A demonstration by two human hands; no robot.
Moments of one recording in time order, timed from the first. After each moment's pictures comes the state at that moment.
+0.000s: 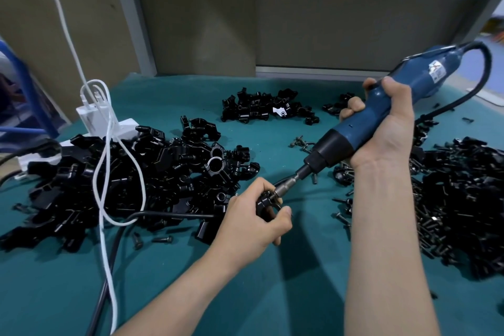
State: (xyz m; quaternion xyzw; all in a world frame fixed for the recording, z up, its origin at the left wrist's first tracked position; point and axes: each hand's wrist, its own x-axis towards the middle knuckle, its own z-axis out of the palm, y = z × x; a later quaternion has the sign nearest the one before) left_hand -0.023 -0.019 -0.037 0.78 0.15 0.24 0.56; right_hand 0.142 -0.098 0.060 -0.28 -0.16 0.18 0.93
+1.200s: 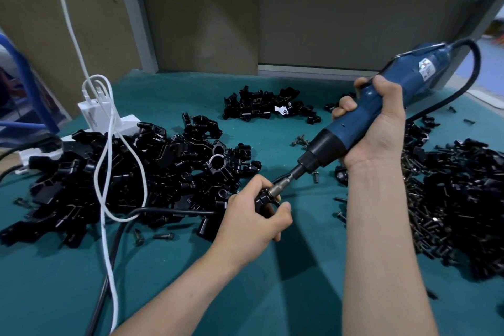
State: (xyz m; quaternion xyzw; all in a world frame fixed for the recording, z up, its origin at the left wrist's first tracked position) left_hand -0.022 -0.021 -0.036 0.75 0.16 0.26 0.59; right_hand 0.136 -0.088 0.059 -0.28 -0.16 0.20 0.93
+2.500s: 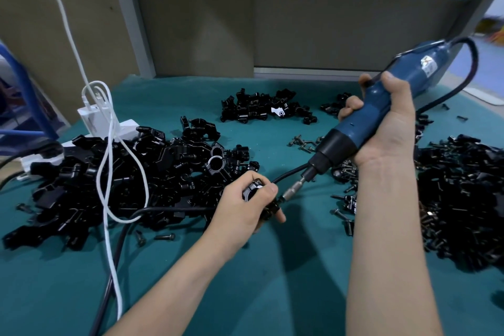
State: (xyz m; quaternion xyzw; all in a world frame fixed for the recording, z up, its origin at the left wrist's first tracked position) left_hand -0.027 -0.008 -0.024 0.67 0.14 0.21 0.70; right_hand 0.139 -0.106 0.064 -0.30 -0.16 0.18 0.92
